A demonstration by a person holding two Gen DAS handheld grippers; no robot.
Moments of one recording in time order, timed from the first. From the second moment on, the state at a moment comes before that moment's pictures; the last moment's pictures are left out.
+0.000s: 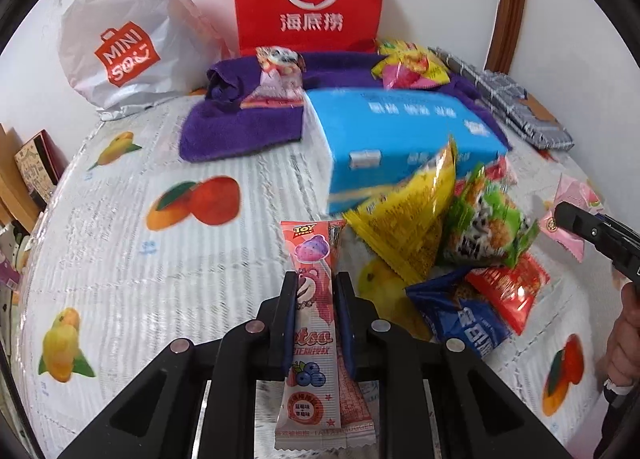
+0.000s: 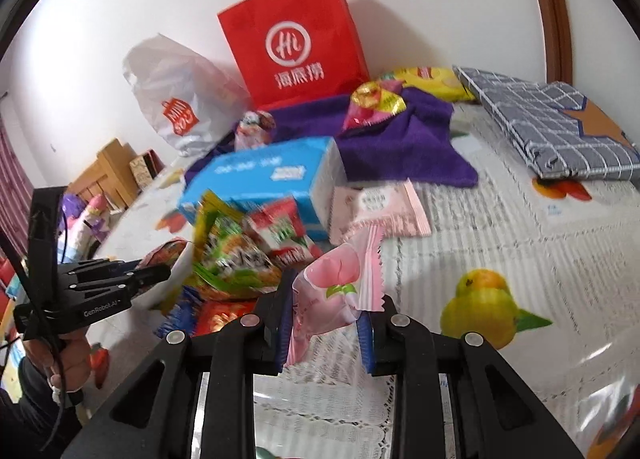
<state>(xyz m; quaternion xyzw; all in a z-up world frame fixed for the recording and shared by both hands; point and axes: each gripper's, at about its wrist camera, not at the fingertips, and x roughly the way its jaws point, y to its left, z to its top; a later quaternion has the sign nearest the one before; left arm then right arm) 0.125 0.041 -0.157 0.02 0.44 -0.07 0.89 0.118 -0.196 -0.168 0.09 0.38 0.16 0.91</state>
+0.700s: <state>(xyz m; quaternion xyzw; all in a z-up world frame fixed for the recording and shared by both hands) 0.223 0.087 -0.074 -0.05 0.41 -0.02 0.91 0.231 -0.155 -0.069 0.04 0.30 0.16 0.94</state>
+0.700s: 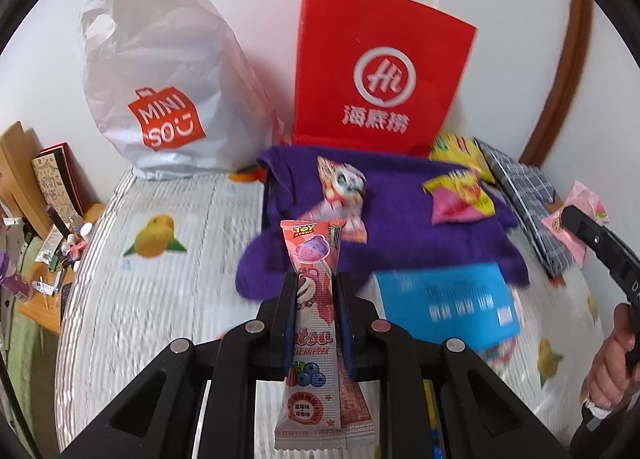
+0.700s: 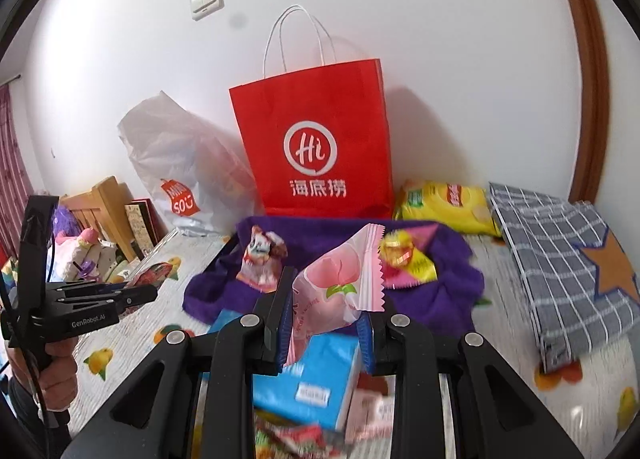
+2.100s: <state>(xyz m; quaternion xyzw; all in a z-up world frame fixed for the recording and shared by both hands) 0.287 0.105 -0.121 -0.08 0.43 0.01 0.90 0.312 -0.169 -0.152 0.03 0.40 0.11 0.91</state>
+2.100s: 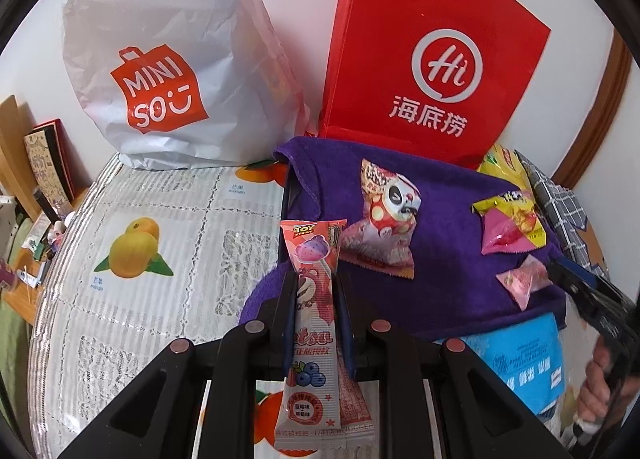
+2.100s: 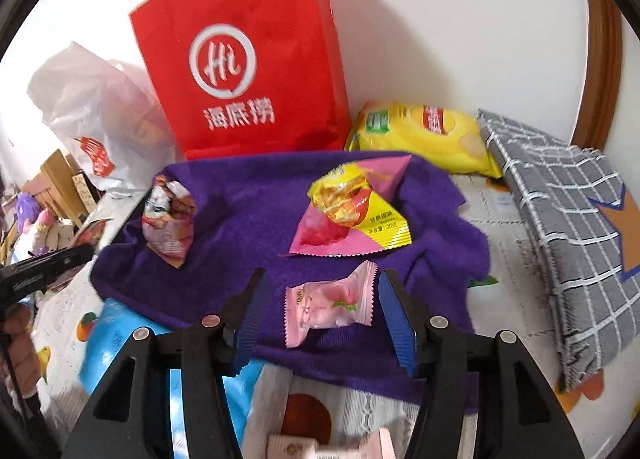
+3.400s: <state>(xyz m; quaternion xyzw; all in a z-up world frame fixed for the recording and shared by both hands) 0.315 0.081 -0.137 -0.09 0.46 0.01 0.89 0.269 -0.203 -0.140 0.05 0.38 0.11 0.92</state>
